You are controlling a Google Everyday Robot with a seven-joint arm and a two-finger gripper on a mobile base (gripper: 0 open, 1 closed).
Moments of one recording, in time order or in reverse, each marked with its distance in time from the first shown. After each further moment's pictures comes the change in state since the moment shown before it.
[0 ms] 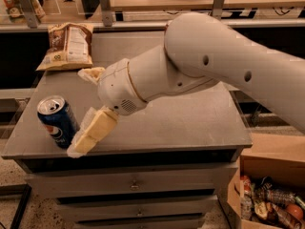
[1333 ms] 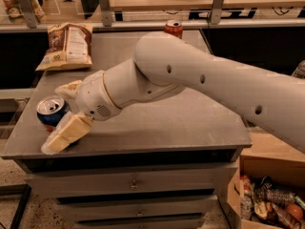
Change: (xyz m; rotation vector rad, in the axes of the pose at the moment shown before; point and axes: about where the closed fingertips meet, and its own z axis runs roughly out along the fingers) arm 0.003 -0.008 0.062 -0.085 -0.066 0.068
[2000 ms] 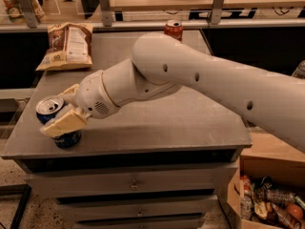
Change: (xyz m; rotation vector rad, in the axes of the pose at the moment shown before) arm 0.004 -0.010 0.008 -0.008 -0.004 0.067
